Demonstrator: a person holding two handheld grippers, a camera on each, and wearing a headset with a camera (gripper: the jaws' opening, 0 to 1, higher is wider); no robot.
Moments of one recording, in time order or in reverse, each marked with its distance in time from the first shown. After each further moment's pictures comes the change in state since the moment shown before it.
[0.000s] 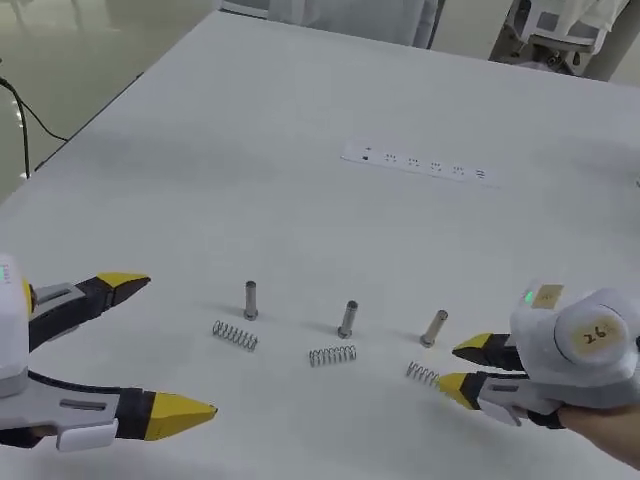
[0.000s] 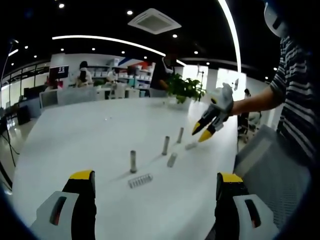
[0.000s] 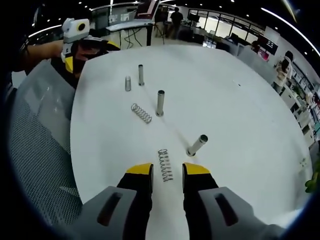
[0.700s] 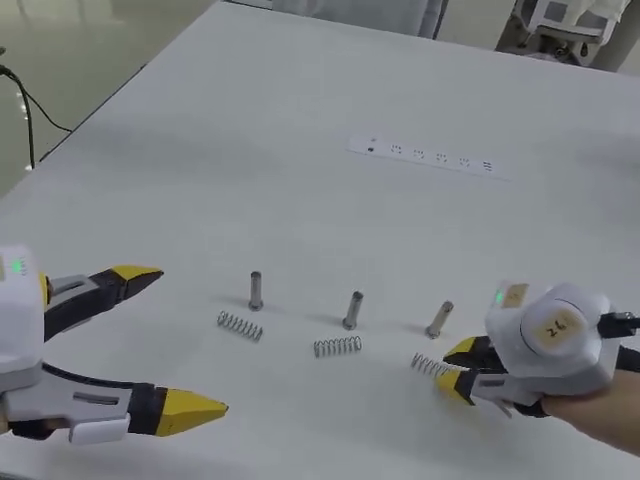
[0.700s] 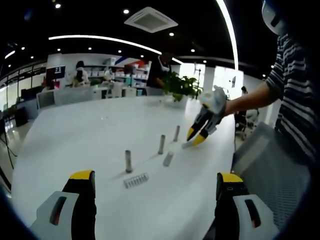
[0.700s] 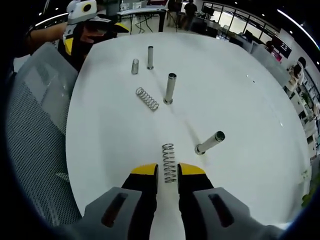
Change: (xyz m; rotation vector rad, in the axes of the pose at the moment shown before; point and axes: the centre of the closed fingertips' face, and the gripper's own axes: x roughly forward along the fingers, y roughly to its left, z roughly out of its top) left arm 0.003 -0.009 -0.002 0.016 0.016 -0.026; right arm 0.022 0.004 -0.012 -0.078 0.085 0.059
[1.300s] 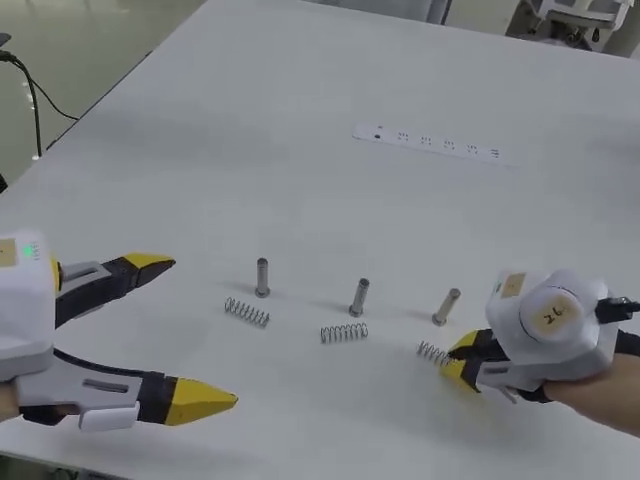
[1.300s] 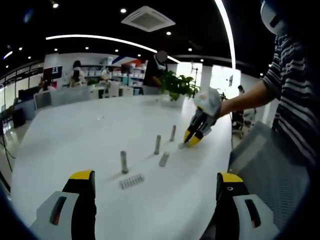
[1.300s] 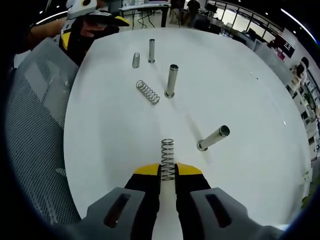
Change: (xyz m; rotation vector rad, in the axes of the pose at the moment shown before) left arm 0.003 -0.008 0.002 0.011 0.010 -0.026; right arm 0.005 0.000 -0.010 -0.012 0.031 0.017
